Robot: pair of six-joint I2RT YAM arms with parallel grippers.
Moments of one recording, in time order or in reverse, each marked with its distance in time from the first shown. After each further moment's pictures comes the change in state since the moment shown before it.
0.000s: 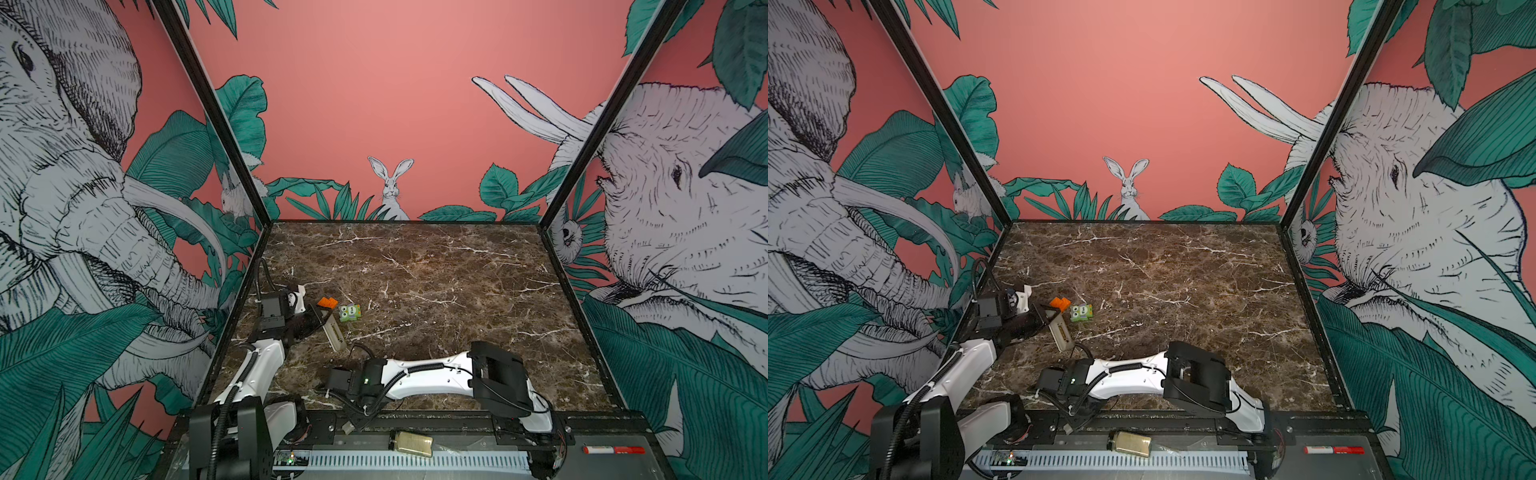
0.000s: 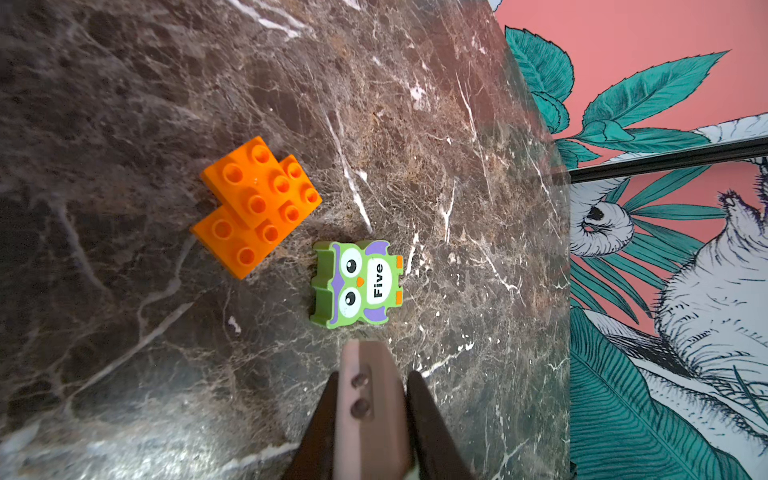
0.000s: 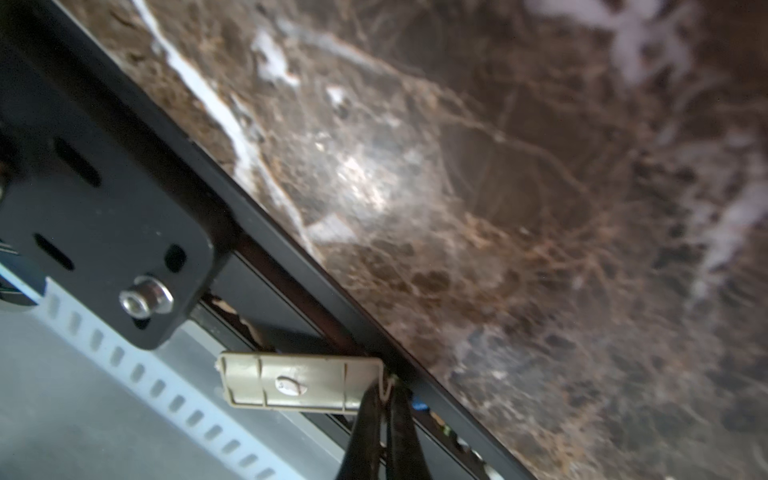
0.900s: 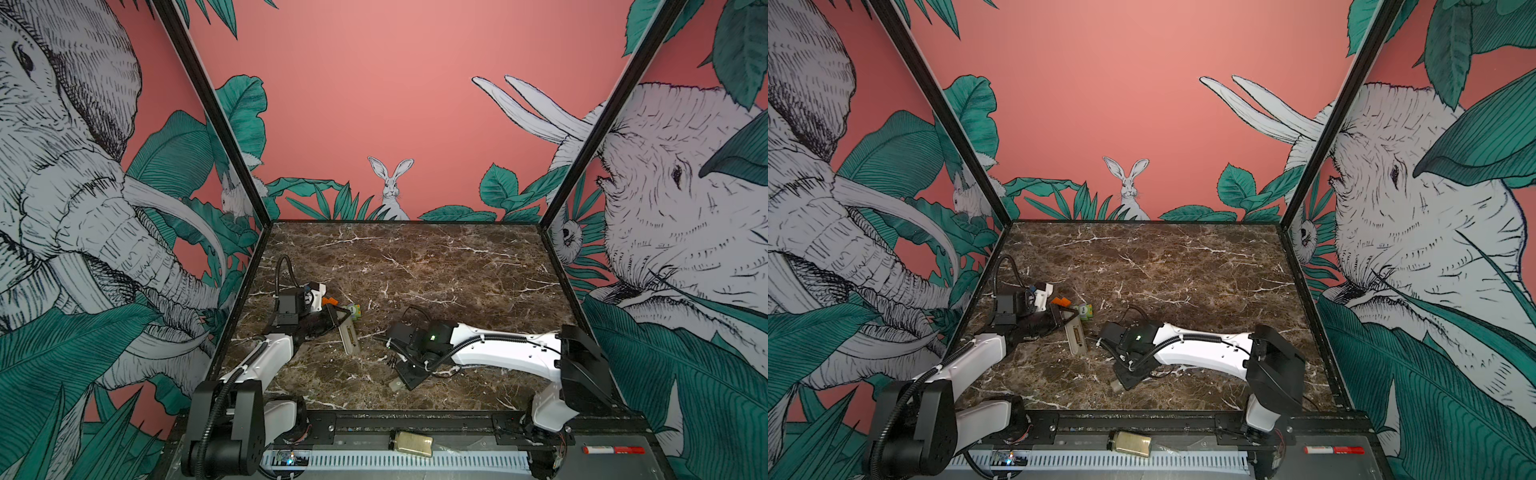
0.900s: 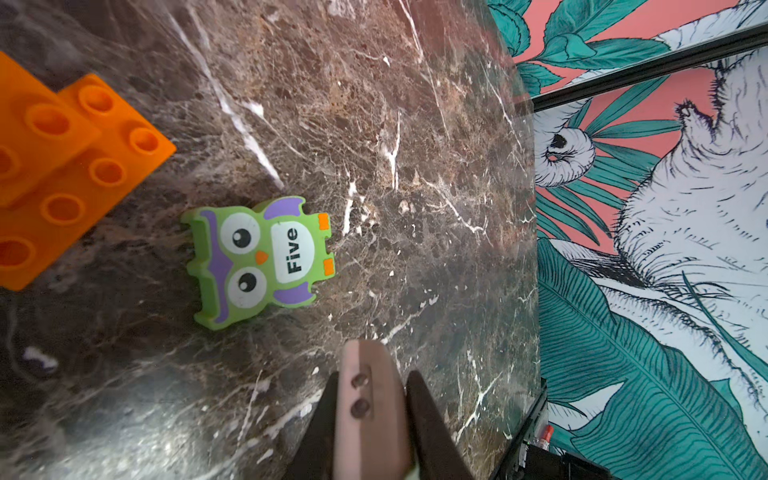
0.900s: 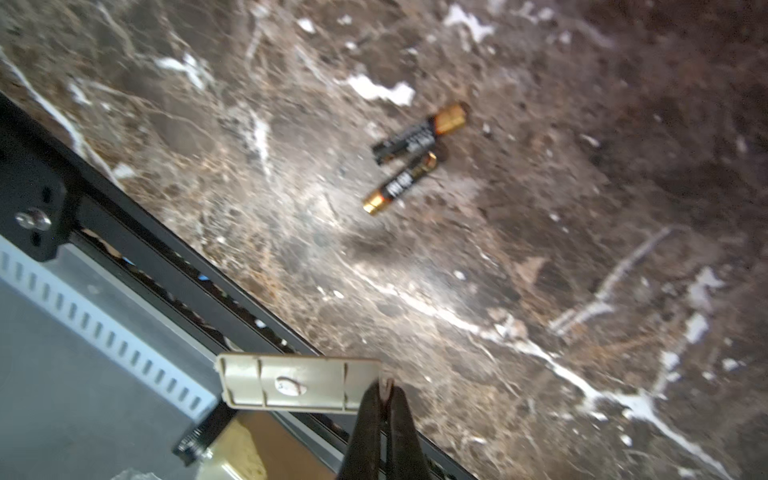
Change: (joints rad) left arm -0.163 0.088 -0.004 0.114 0.088 -0.016; right arm -0.275 -0.484 -0.394 -0.091 0.068 -0.178
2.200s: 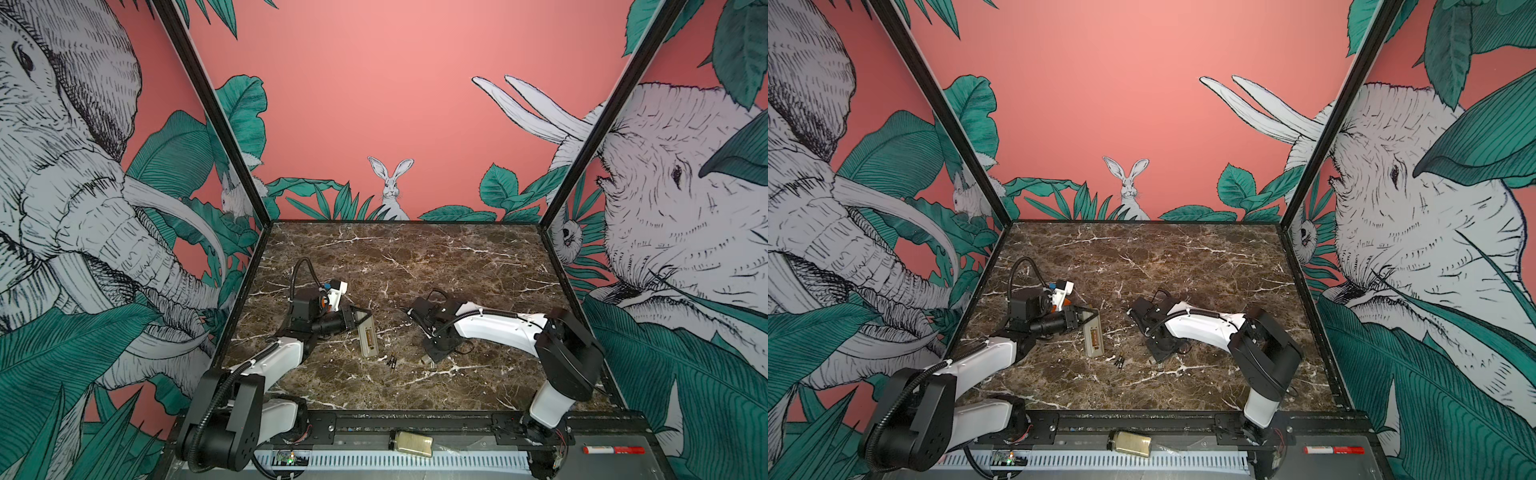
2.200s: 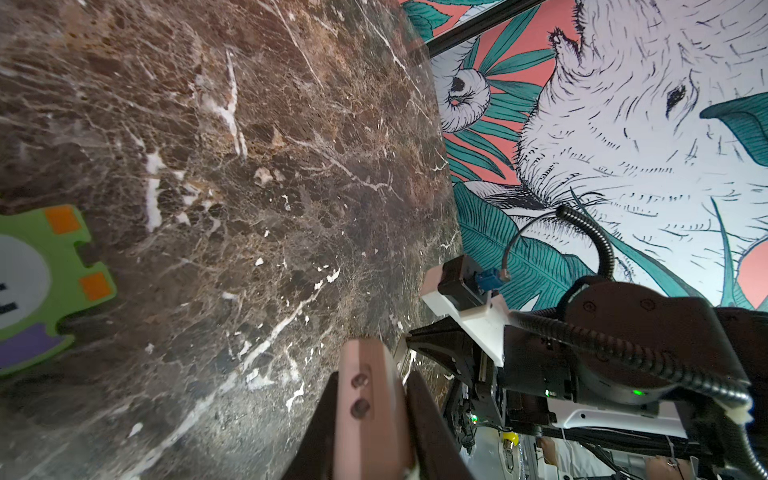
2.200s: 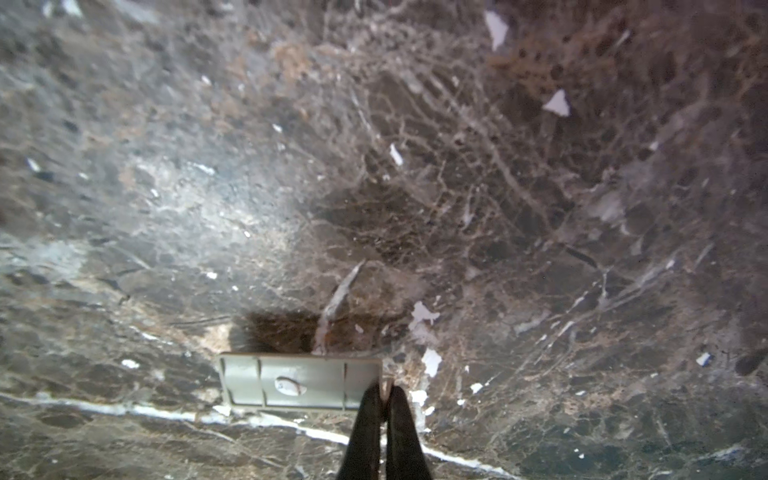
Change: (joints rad) left arm -0.164 0.052 -0.068 0.340 0.158 -0.150; right arm -0.274 0.106 -0.068 0.014 0.178 -0.225
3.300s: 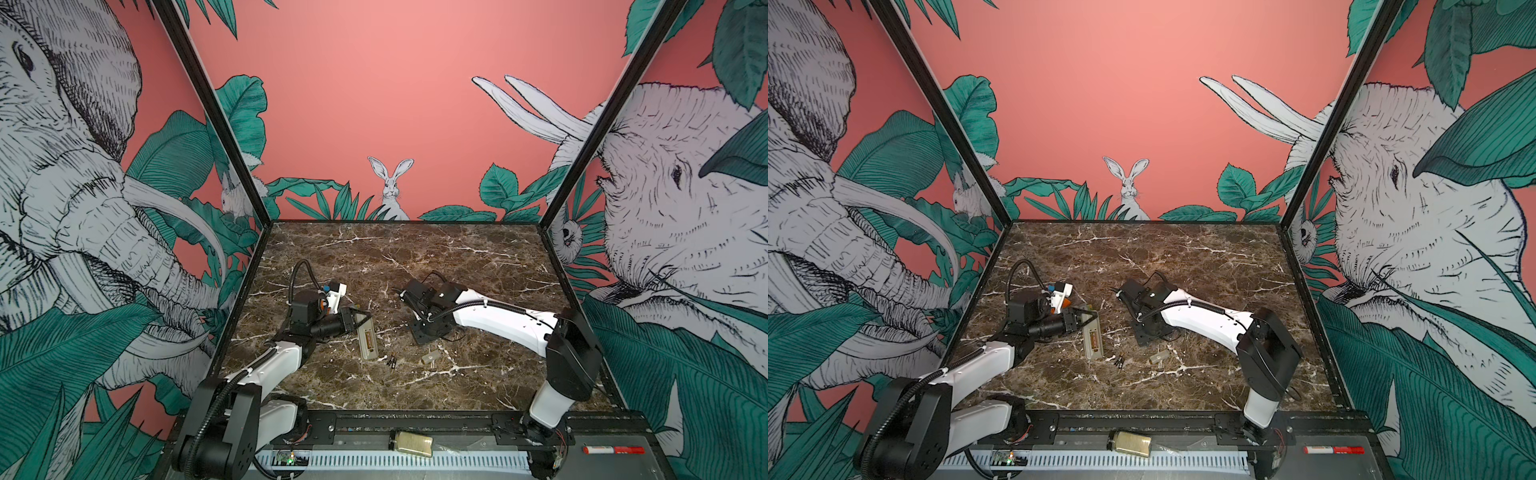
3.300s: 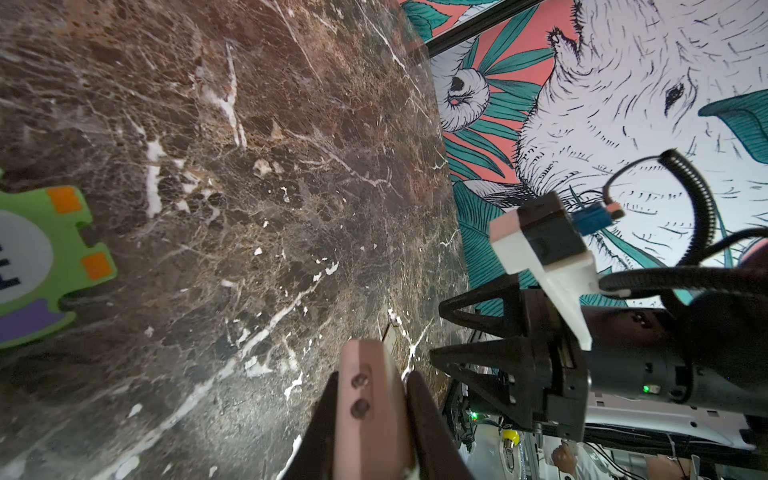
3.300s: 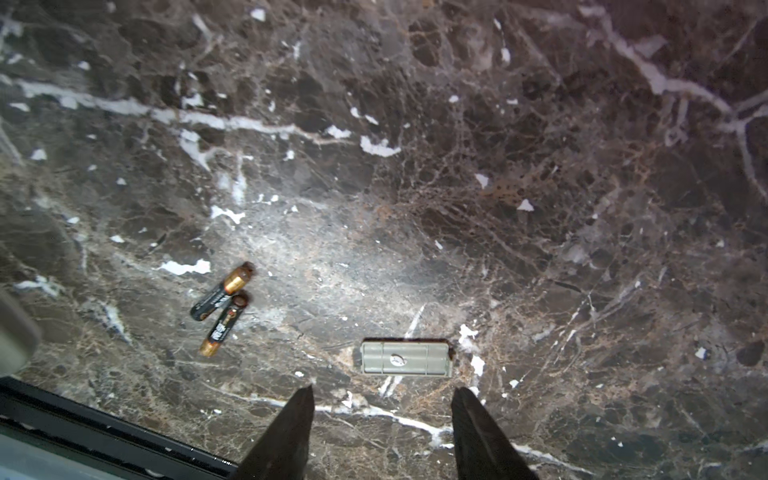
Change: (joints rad) left arm 0.000 -0.058 -0.024 -0.024 -0.009 -0.003; right arm 0.025 0.003 0.237 -0.067 -0.074 0.212
